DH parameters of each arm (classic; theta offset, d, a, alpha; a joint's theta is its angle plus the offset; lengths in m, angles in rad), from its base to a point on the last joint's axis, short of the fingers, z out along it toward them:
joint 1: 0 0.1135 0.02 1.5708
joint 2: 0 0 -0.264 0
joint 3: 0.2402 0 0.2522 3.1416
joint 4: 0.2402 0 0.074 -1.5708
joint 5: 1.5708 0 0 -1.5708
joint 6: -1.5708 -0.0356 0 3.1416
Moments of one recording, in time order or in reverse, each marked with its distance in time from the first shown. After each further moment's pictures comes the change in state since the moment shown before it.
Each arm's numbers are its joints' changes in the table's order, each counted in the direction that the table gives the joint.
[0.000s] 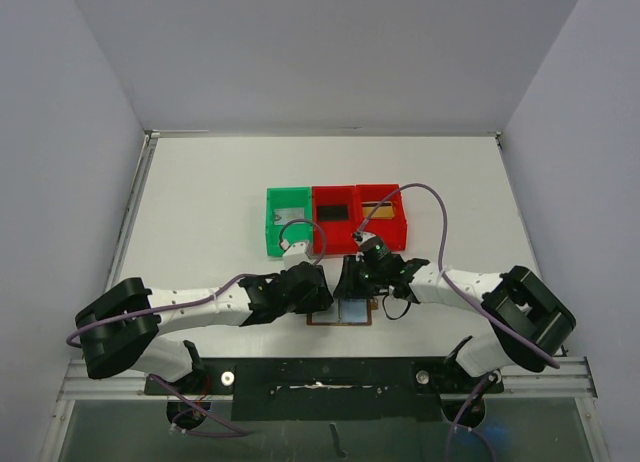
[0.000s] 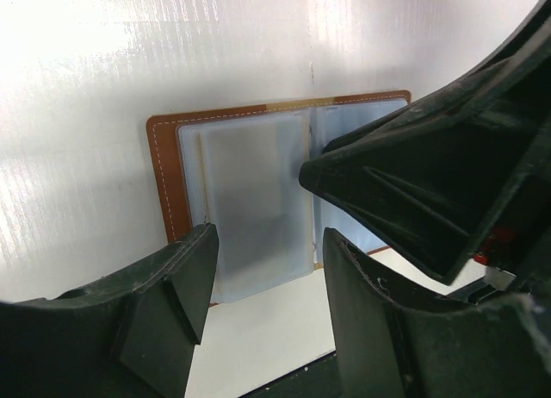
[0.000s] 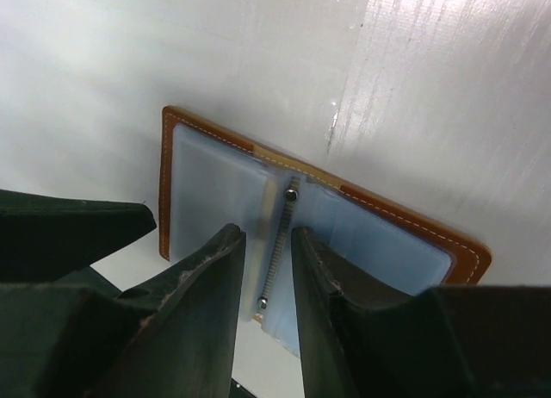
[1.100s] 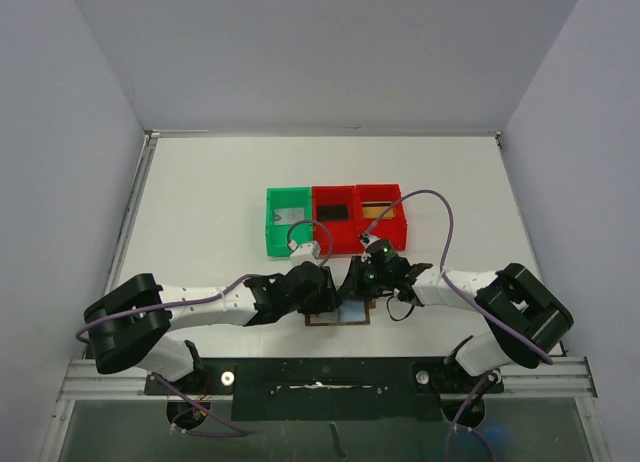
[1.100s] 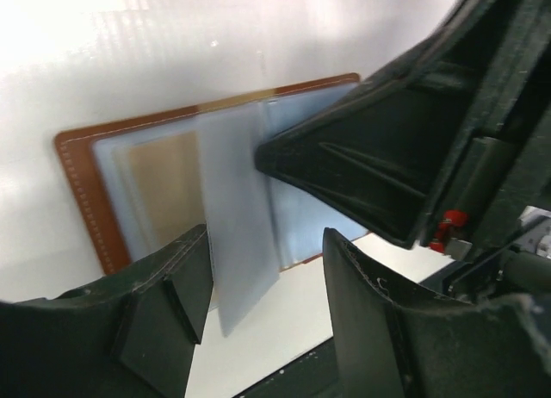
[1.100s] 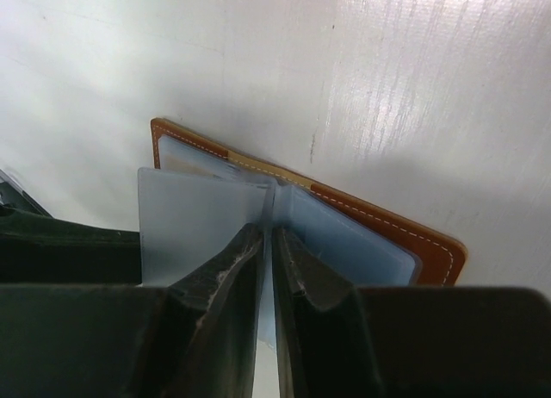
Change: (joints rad) left arm 0.000 -0.048 -0.007 -0.094 0.064 -0.005; right arm -0.050 -0.039 -0.080 -0.152 -0.071 -0.070
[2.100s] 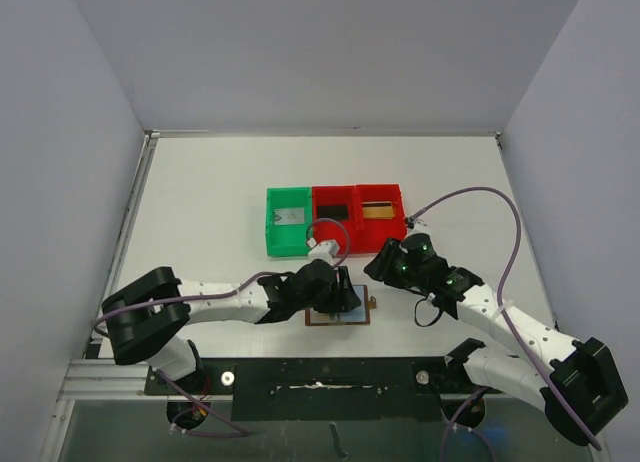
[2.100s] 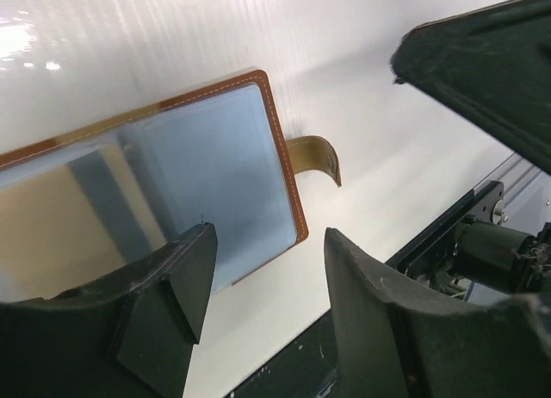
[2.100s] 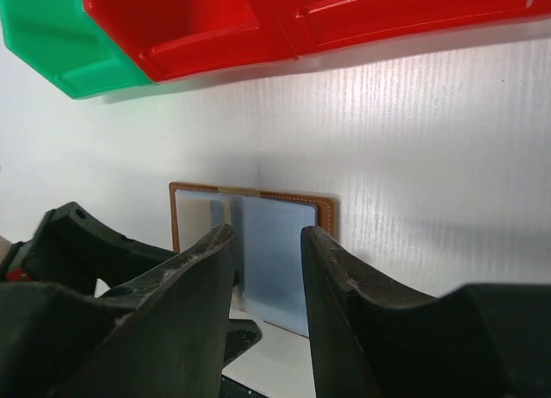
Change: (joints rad) left arm -0.016 -0.147 0.074 -0.185 0.140 -0.043; right arm -0.101 0.471 0.009 0.348 0.275 -0.018
